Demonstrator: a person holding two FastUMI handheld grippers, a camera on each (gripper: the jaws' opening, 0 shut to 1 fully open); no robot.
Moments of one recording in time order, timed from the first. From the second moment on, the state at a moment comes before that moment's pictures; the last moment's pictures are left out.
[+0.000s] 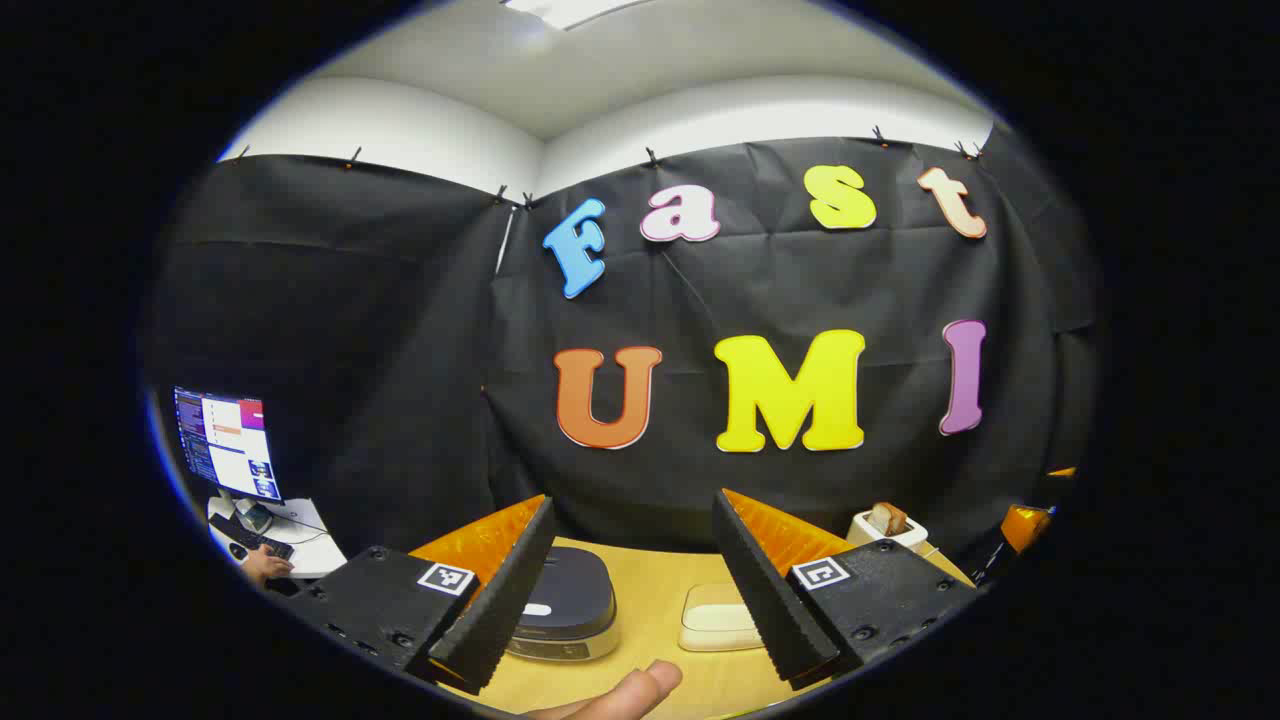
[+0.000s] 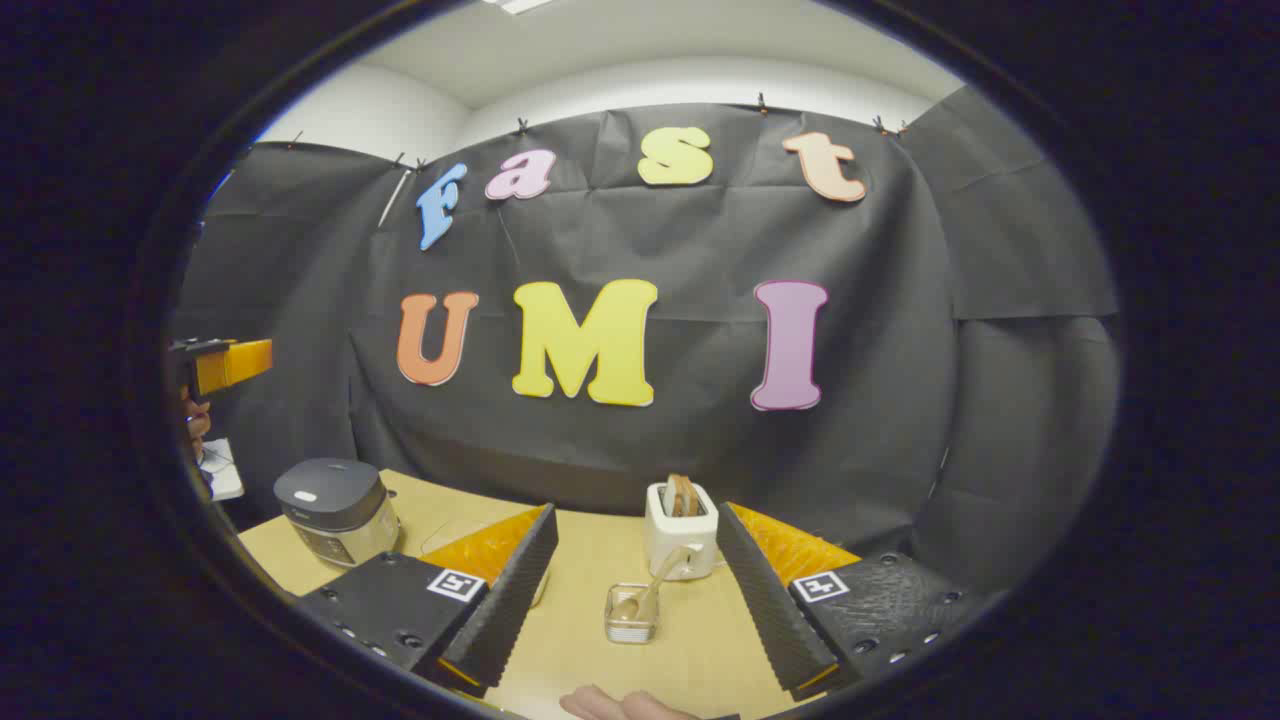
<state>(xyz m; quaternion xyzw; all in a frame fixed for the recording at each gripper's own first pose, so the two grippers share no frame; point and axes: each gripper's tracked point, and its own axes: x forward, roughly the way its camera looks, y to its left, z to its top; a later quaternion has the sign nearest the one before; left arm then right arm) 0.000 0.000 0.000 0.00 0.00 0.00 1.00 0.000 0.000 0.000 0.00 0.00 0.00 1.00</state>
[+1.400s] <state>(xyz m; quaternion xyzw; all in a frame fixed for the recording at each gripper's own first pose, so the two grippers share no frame) 0.061 0.033 -0.074 -0.02 0.08 -0.08 0.99 0.046 0.084 -0.017 -0.04 0.06 -0.04 1.00</state>
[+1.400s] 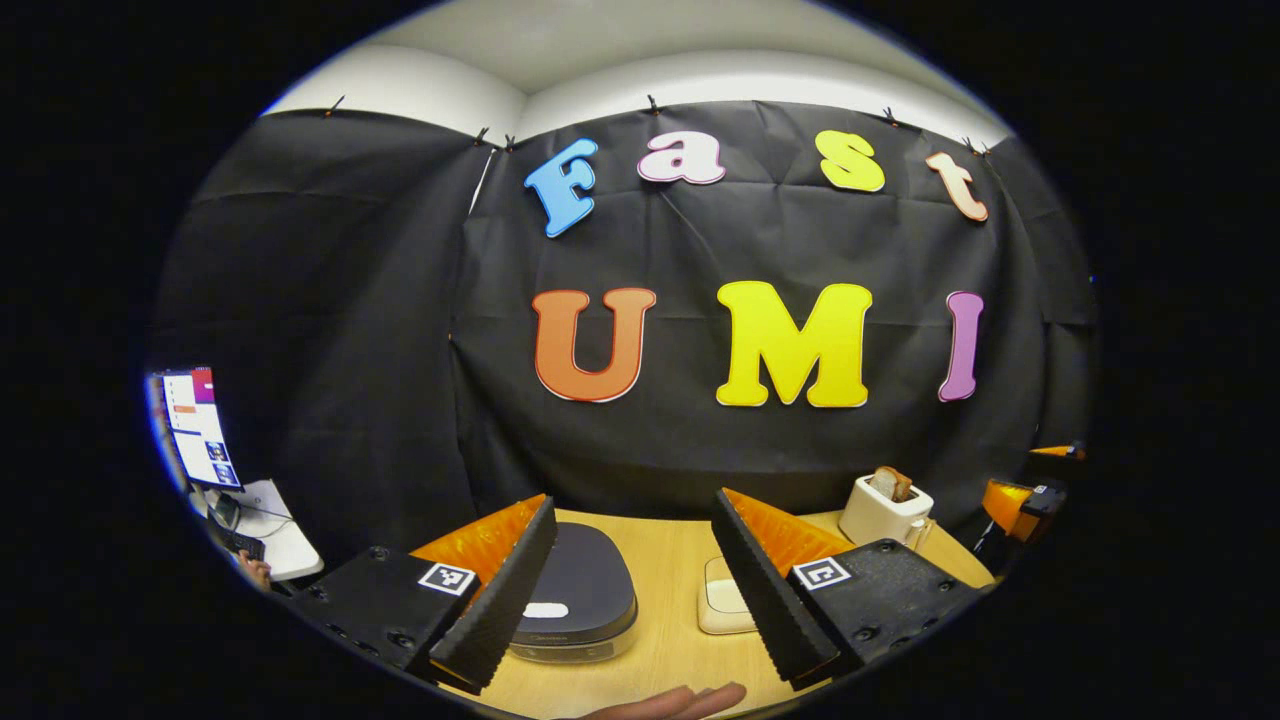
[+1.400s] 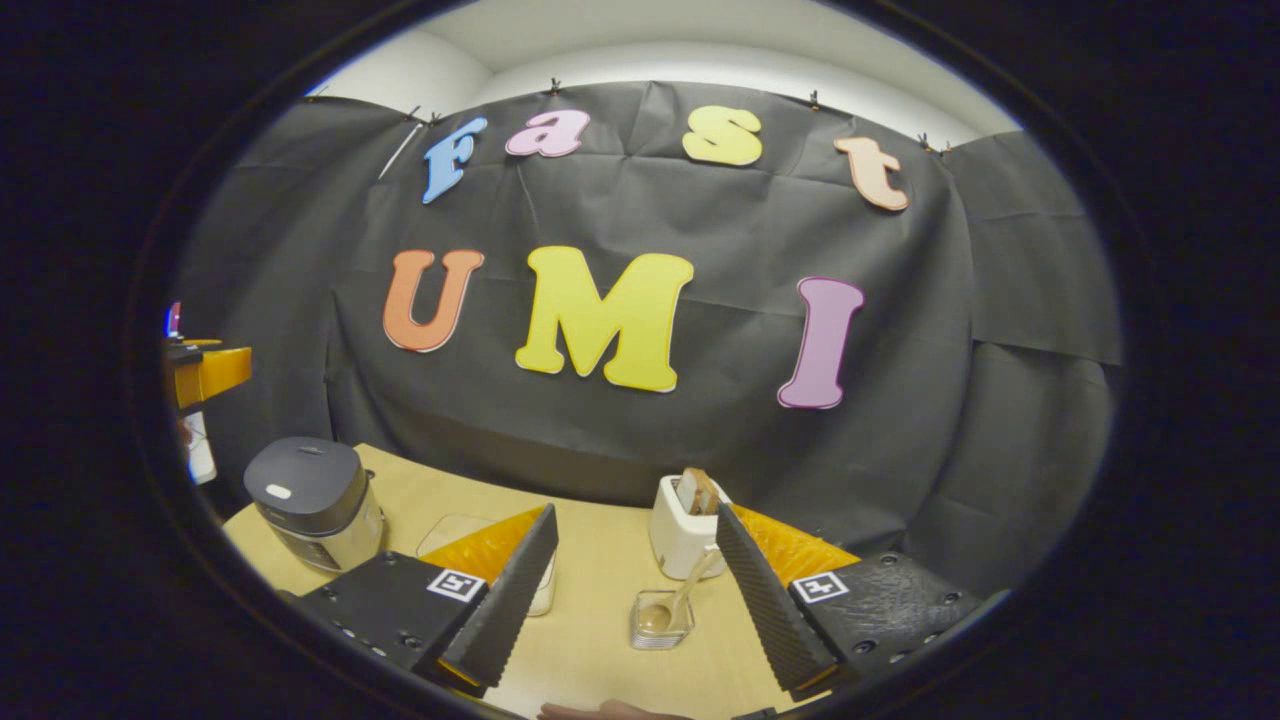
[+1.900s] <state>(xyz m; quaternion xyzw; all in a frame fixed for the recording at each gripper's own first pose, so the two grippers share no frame) 0.098 0.091 -0.124 -0.02 0.15 0.00 0.99 0.056 0.088 -0.028 -0.05 0.07 -0.04 1.00</state>
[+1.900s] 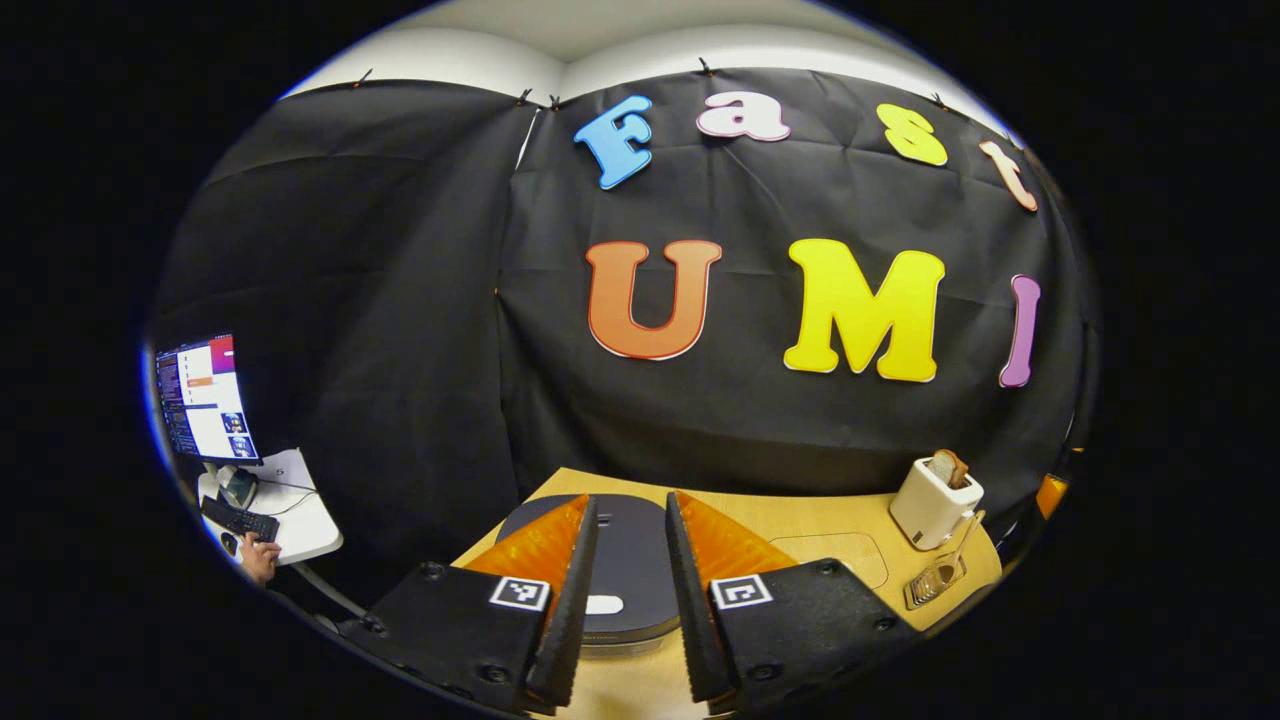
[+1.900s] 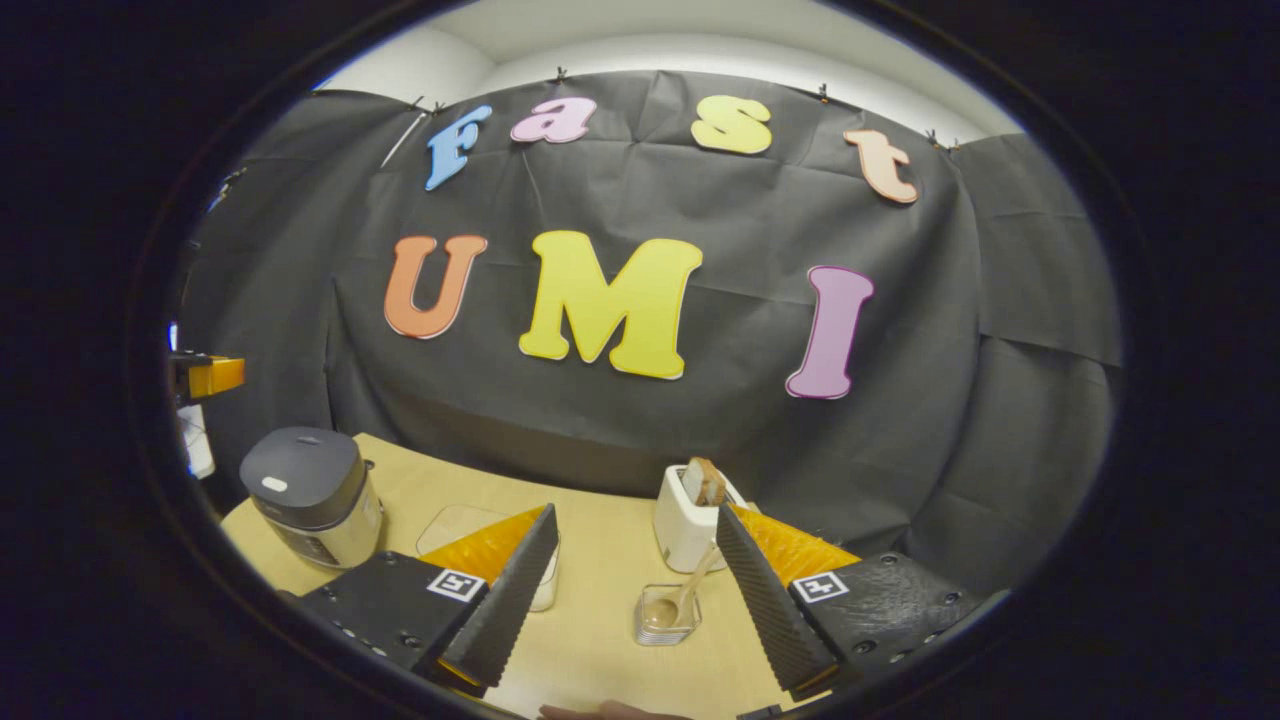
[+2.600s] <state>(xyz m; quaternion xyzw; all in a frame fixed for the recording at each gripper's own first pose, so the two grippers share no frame) 0.101 0.114 -0.244 -0.09 0.34 -0.01 0.94 0.051 0.082 -0.068 -0.05 0.11 -0.06 0.99</state>
